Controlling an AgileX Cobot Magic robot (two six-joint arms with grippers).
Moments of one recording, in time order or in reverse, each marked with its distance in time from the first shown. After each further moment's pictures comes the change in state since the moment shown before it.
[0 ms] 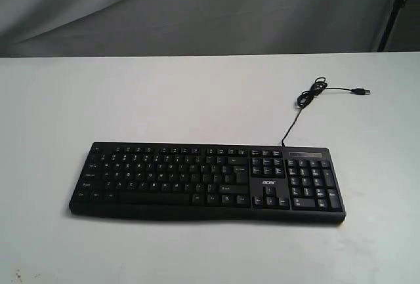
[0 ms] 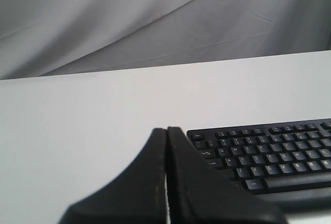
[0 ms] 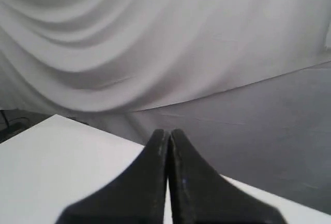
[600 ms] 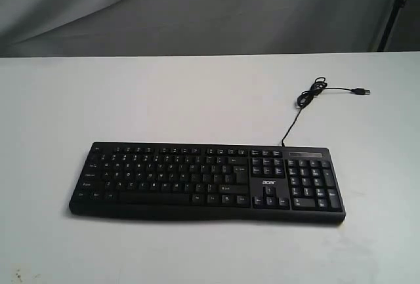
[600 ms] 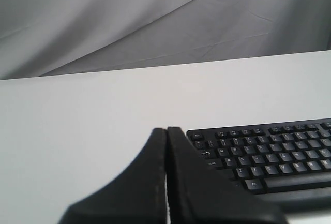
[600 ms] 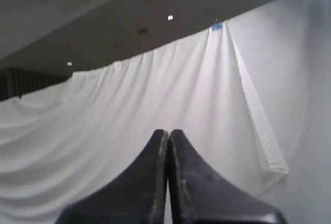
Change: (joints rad) left arm 0.000 0.000 0.000 0.000 0.000 0.000; right arm 0.000 -0.958 0.872 1.316 0.044 -1.080
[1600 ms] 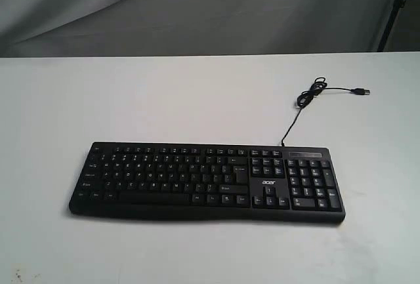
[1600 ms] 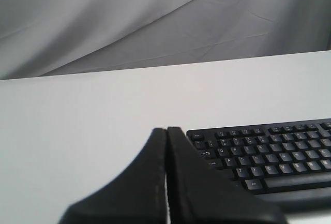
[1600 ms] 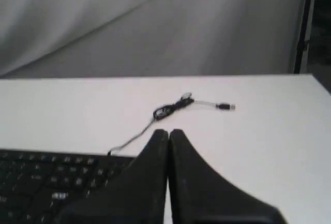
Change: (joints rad) left arm 0.000 0.000 0.000 0.000 0.000 0.000; right arm 0.000 -0.201 0.202 0.430 0.675 -0.719
